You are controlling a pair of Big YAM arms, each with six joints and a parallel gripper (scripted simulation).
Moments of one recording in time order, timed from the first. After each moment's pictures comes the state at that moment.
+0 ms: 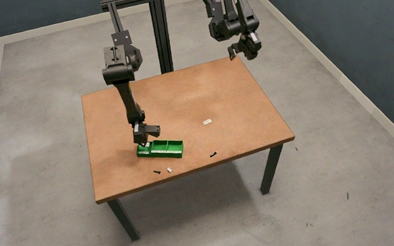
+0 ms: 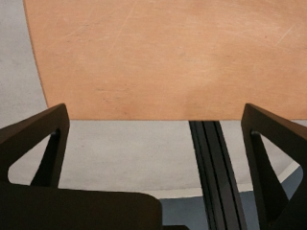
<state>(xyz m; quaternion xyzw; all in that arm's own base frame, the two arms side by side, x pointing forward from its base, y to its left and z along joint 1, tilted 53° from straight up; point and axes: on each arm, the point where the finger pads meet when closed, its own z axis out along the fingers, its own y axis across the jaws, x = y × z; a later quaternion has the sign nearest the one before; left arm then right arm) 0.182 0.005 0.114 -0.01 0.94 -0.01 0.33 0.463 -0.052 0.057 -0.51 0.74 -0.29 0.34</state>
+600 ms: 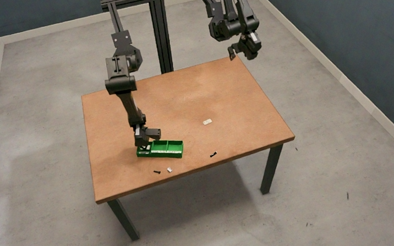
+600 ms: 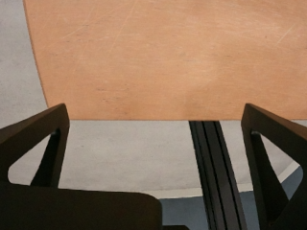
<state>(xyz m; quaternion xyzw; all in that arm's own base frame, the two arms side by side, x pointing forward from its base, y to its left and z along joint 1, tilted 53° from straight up) 0.182 0.005 0.114 -0.01 0.94 -0.01 0.33 0.484 -0.054 0.040 -0.51 0.74 -0.29 0.34</state>
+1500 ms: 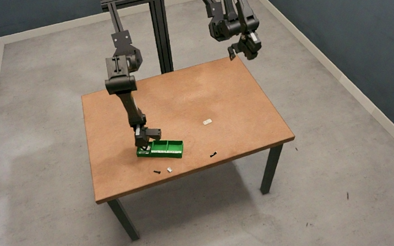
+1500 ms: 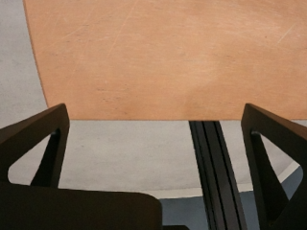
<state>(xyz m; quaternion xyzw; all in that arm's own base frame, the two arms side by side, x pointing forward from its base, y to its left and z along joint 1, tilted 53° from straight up) 0.182 0.005 0.114 -0.01 0.94 -0.01 0.33 0.486 -0.052 0.042 -0.51 0.74 -0.29 0.34</state>
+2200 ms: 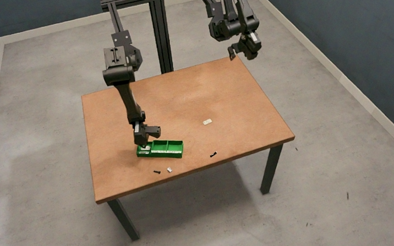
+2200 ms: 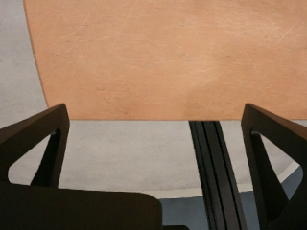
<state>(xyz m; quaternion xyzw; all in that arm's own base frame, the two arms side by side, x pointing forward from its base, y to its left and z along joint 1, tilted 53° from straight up) 0.182 0.005 0.114 -0.01 0.94 -0.01 0.33 0.468 -0.050 0.061 -0.50 0.73 -0.29 0.35</state>
